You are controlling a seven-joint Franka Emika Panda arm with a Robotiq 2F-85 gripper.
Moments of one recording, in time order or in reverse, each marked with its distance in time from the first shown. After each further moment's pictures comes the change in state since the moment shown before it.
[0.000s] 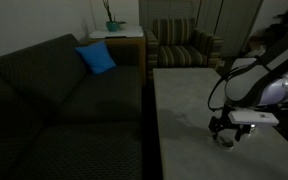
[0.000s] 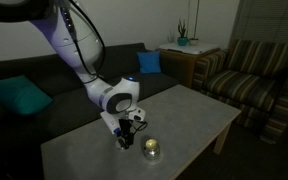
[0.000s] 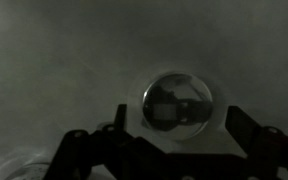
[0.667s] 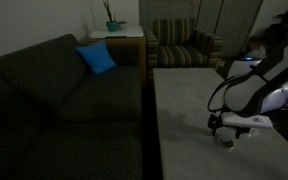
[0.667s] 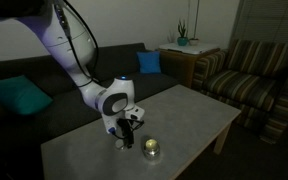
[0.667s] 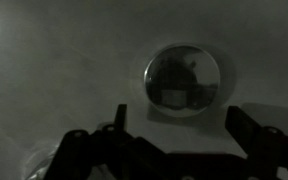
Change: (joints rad) arm 0.110 0.001 -0.108 -0.032 0.046 0.132 0.221
